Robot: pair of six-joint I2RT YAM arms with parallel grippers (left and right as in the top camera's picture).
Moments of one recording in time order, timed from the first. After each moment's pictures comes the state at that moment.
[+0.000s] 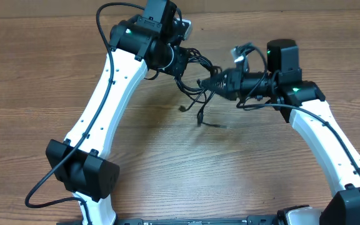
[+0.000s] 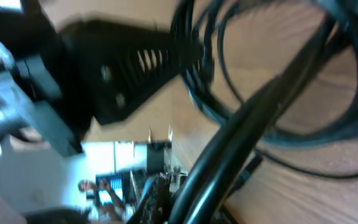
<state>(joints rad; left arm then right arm) -0.42 1.95 2.05 -1.21 0.23 -0.07 0.19 1.52 1.17 -0.34 -1.07 0.80</state>
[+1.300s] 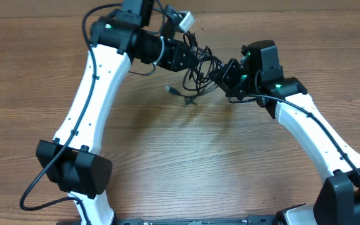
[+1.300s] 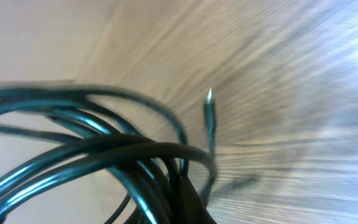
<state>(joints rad) -0.29 1.94 2.05 -1.16 0.84 0.05 0.27 1.61 1.20 -0.40 -0.43 0.97</state>
